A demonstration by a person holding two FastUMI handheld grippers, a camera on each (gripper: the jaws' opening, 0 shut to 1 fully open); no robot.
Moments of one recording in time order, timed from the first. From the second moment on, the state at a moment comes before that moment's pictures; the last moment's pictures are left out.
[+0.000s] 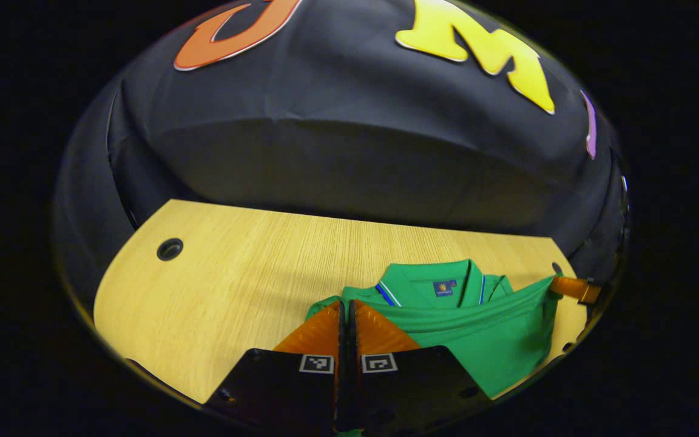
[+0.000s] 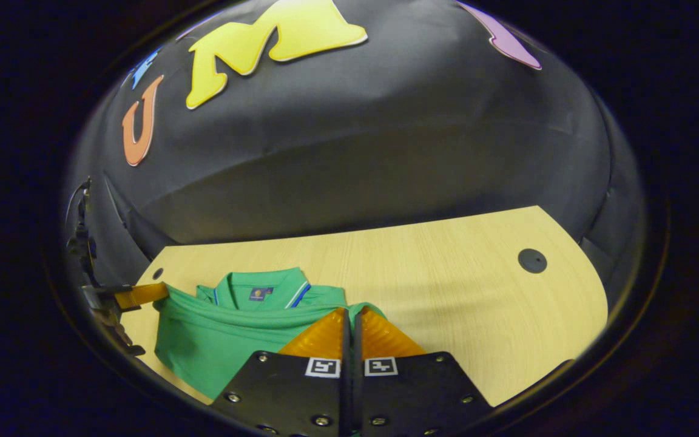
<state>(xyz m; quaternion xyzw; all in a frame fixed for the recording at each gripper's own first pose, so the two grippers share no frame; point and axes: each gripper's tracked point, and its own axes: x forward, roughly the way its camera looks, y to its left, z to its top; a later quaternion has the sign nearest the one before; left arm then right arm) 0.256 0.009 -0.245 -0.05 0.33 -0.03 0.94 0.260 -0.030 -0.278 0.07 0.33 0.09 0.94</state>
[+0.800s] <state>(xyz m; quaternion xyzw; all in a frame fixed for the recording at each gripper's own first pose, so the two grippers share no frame) 0.269 -0.010 -0.267 -0.02 0.29 -0.08 0.95 0.279 -0.026 -0.303 0.04 0.31 0.08 0.95</state>
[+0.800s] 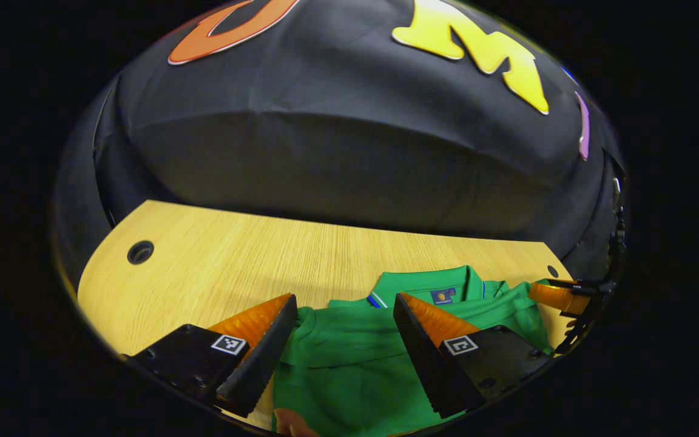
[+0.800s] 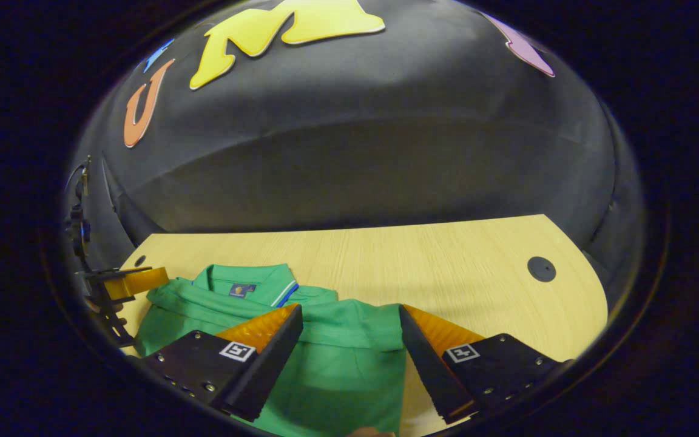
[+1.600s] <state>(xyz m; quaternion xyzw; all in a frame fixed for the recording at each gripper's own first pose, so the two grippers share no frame) 0.243 -0.001 -0.195 -0.01 0.21 -0.07 0.98 0.257 -0.026 -0.245 0.01 0.24 0.08 0.97</state>
